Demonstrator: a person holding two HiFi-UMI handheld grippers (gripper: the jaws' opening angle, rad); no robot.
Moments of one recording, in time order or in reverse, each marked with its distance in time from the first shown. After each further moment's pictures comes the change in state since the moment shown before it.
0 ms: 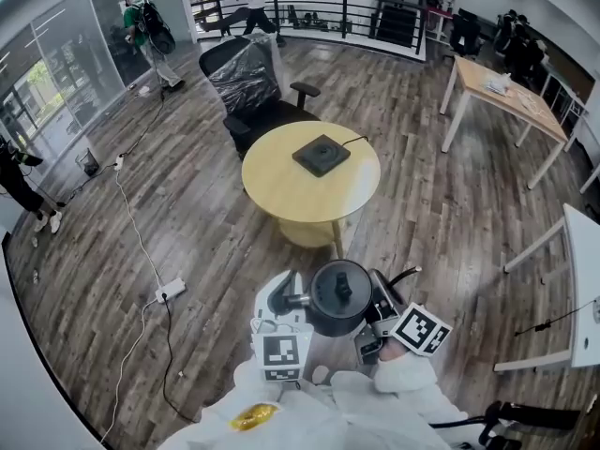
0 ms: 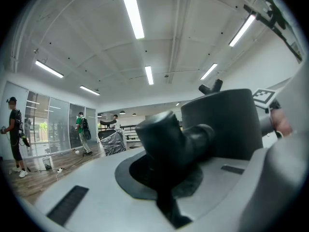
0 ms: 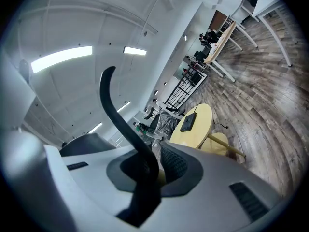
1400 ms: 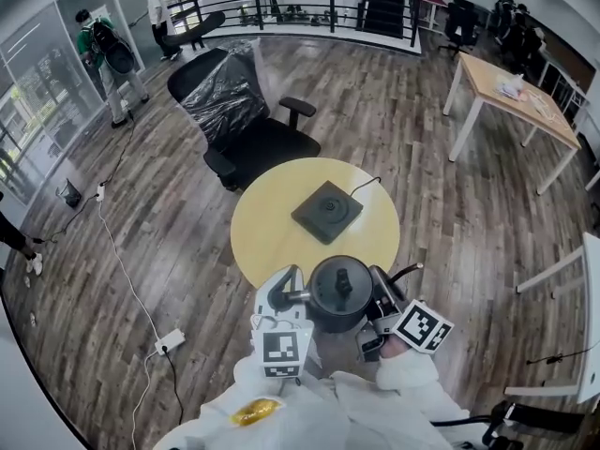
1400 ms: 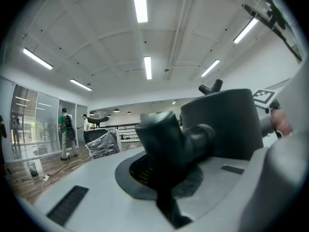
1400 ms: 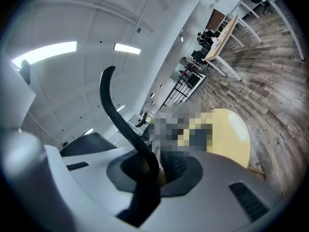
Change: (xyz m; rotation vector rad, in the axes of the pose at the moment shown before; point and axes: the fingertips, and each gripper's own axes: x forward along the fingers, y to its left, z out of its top) left arm 0.339 0.132 -0.004 0.011 0.007 -0.076; right arm 0.321 -0.069 0.125 0.030 -0.043 -0.043
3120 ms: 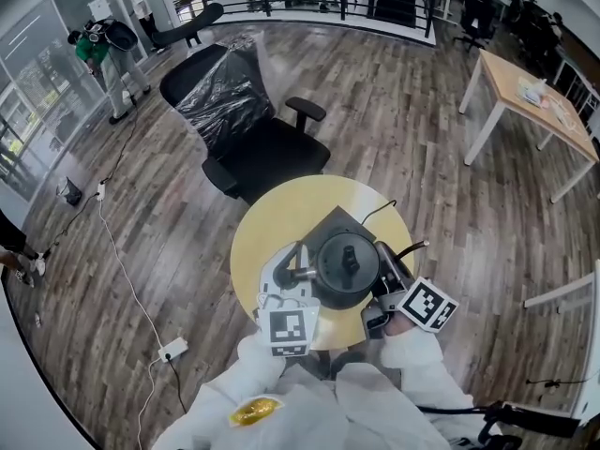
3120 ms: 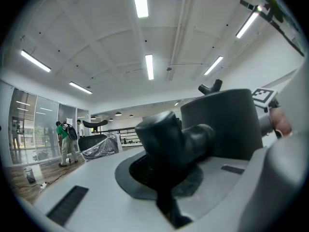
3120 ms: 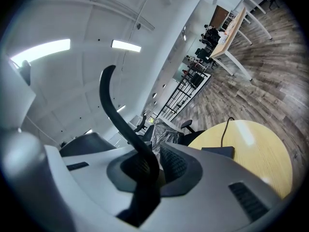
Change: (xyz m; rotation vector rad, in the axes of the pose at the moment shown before) left arm 0.187 0.065 0.018 0.030 -0.038 0.038; right arm 0.182 -0.029 0.095 -0.018 -0.004 0.057
